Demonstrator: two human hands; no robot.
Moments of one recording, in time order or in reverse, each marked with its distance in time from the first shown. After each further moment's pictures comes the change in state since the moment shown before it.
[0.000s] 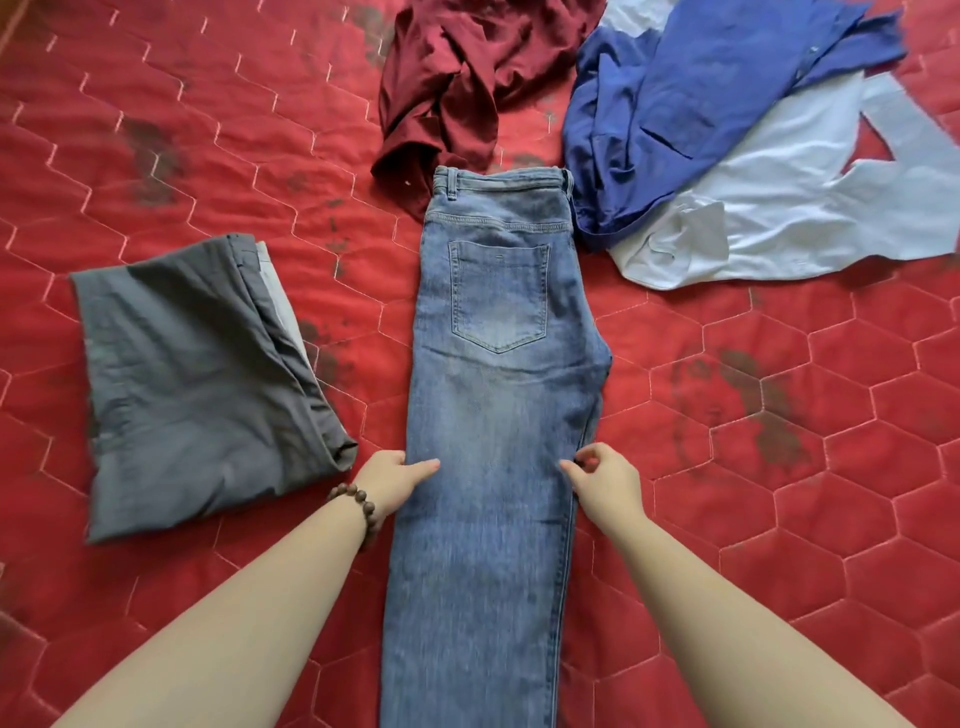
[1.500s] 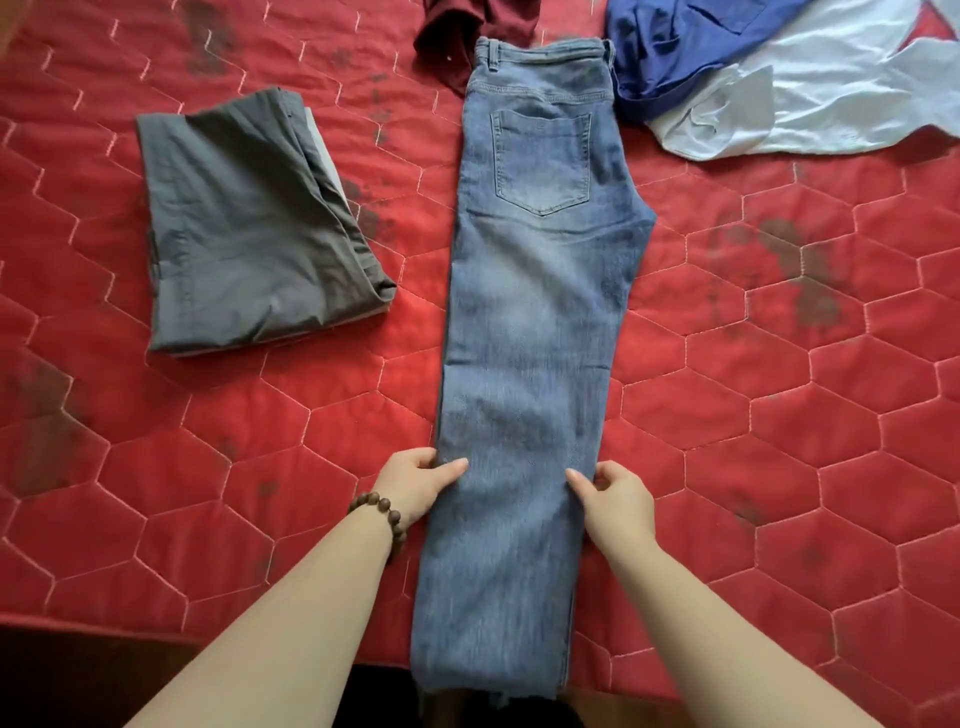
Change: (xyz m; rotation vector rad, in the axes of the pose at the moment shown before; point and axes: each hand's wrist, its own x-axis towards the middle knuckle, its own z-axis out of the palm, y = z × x) left_hand -0.120 -0.157 0.045 -0.028 0.097 0.067; right_hand -0.164 0.109 0.062 0.072 -0.001 0.041
